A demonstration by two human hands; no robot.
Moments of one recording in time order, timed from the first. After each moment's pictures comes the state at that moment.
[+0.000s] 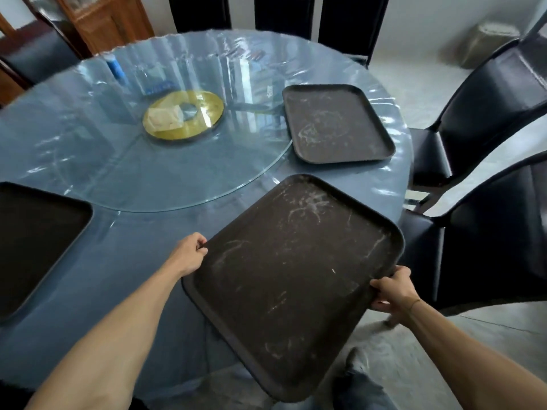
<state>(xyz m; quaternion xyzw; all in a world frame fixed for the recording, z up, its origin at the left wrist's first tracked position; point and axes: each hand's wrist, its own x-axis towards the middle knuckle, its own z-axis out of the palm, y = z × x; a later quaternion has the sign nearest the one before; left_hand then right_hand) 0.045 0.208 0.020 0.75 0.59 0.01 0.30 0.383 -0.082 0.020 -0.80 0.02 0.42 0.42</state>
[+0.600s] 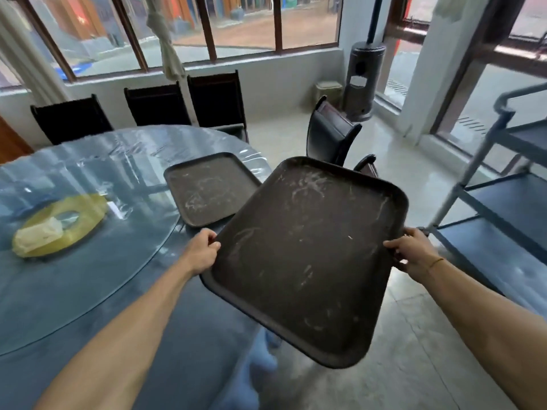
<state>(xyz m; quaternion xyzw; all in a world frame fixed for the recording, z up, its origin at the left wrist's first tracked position) 0.329 0.104 0.150 0.87 0.37 0.06 0.33 0.556 -0.260 0.155 -0.73 0.11 0.24 0.63</state>
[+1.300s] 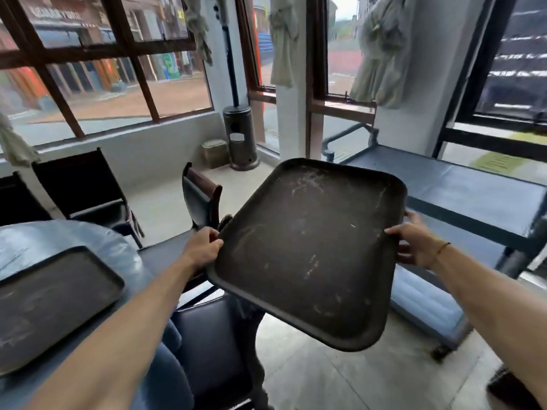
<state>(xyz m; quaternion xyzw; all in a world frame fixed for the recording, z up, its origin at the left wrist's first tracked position) 0.664 -0.164 0.237 0.92 0.16 0.07 0.35 0.718 -0.584 0.258 -0.71 0.19 0.11 0.67</state>
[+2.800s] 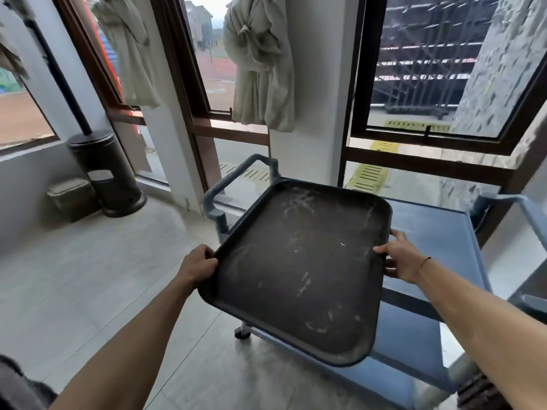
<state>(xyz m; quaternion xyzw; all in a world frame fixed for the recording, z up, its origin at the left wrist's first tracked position) 1.254 -0.401 0.179 0.93 0.02 -0.04 0.37 1.155 -0.812 0.196 -0.66 0.35 0.01 0.67</state>
